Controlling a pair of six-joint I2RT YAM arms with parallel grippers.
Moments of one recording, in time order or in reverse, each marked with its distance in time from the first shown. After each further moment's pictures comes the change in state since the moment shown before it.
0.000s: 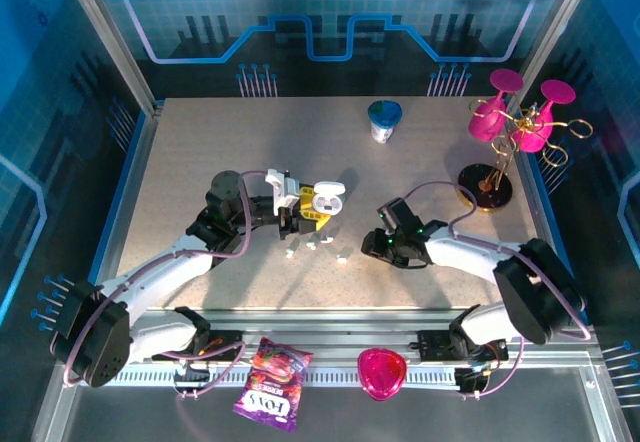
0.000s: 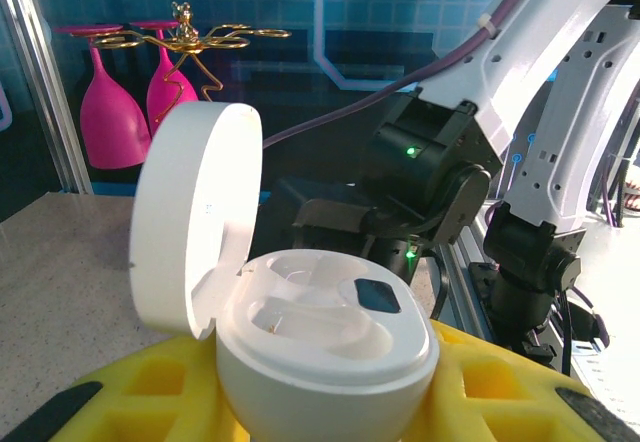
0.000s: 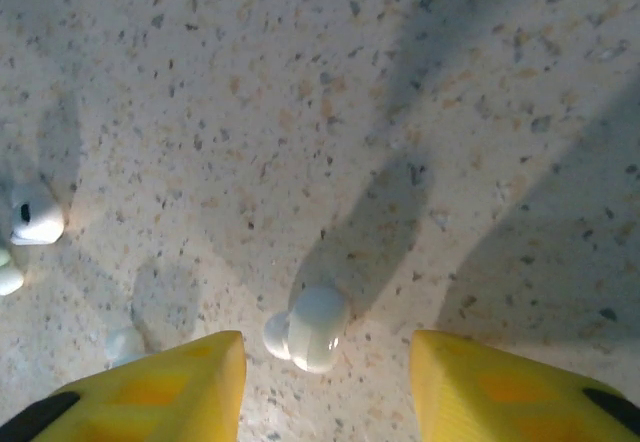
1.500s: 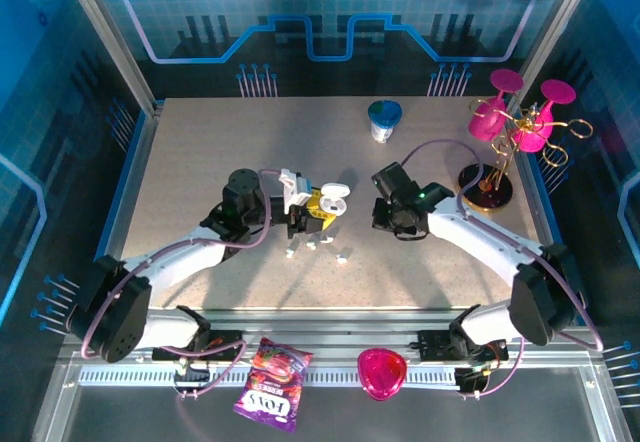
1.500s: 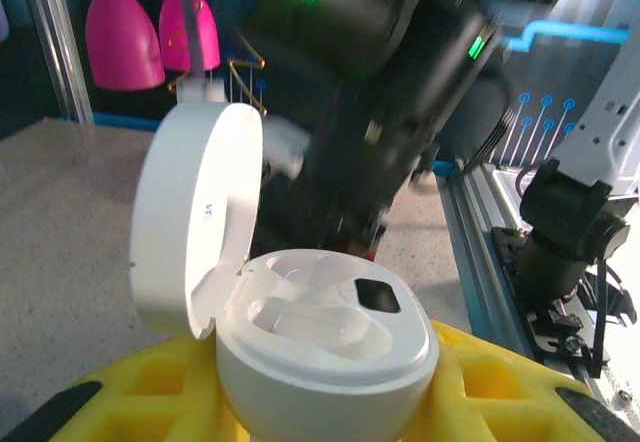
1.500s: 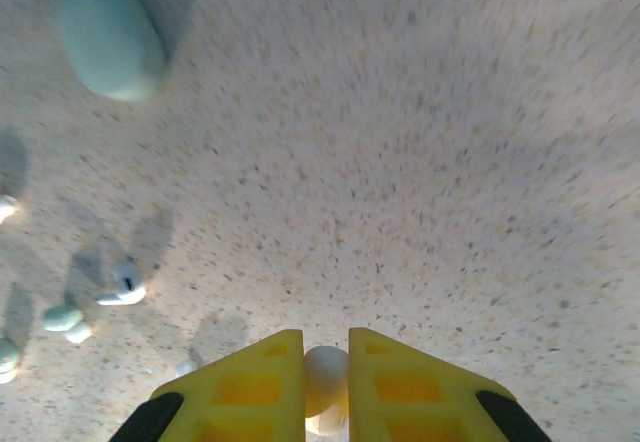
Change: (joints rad) left arm 0.000 0.160 0.000 0.011 -0.037 0.026; right arm 0.010 -0.046 0.401 -0.456 0.256 -0.138
